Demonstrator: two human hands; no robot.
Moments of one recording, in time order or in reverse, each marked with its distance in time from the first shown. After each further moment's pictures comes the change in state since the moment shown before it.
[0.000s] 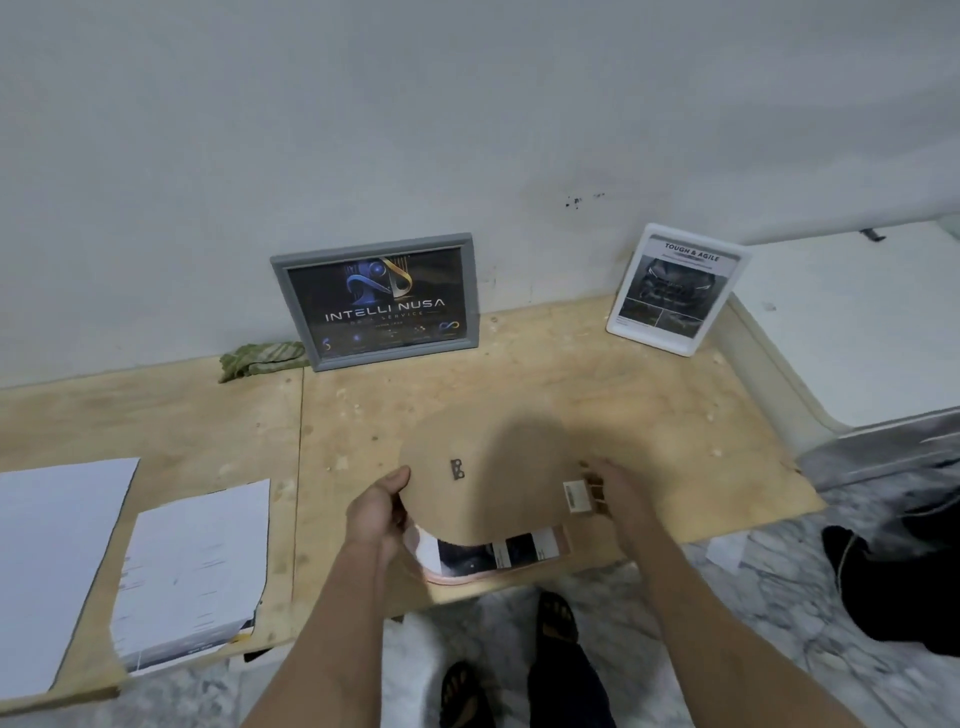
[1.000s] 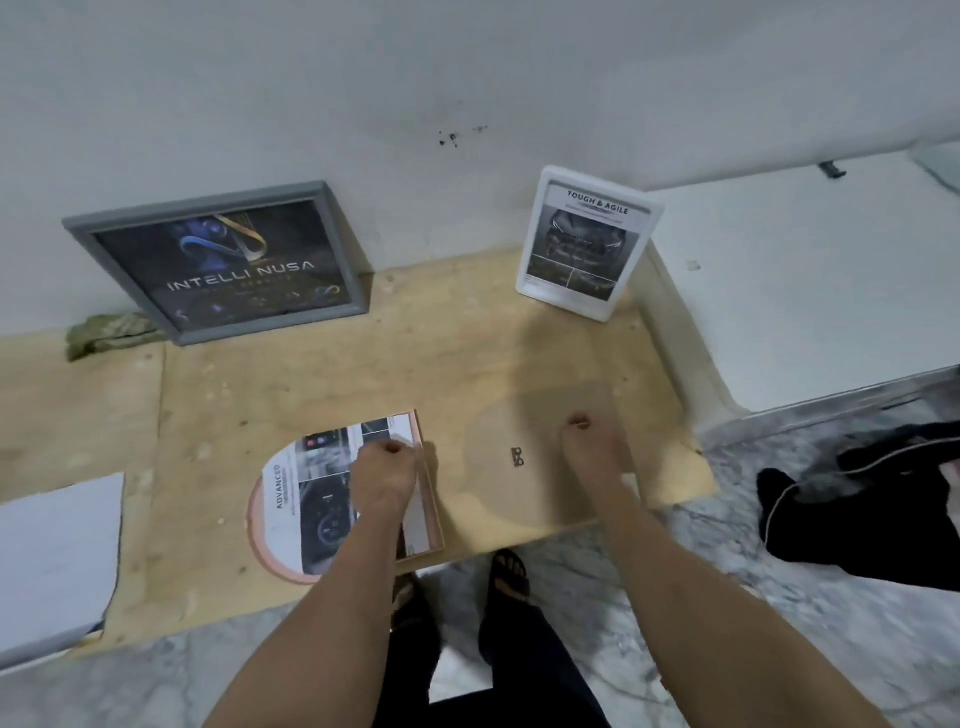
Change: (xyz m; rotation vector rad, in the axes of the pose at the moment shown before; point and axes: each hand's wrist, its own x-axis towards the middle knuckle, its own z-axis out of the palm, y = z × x) left_hand 0.005 -0.078 0.178 1.028 0.310 0.262; right_hand 0.099 -0.031 -0.118 -0.434 0.166 -0.055
